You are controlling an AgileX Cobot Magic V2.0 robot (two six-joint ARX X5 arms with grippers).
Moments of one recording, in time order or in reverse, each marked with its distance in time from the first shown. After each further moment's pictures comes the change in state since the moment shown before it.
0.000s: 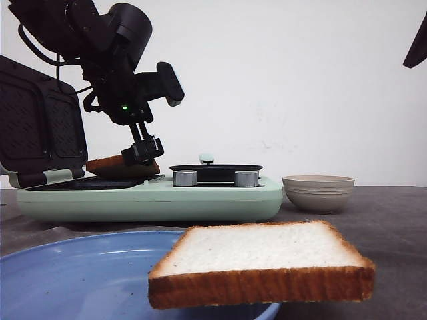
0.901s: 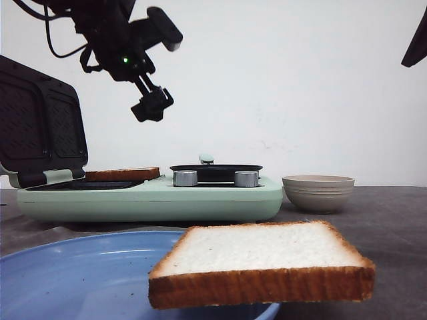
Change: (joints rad) left arm -0.018 -0.152 0.000 0.003 0.019 -0.147; right arm 0.000 0.000 0.000 0.011 0.000 0.000
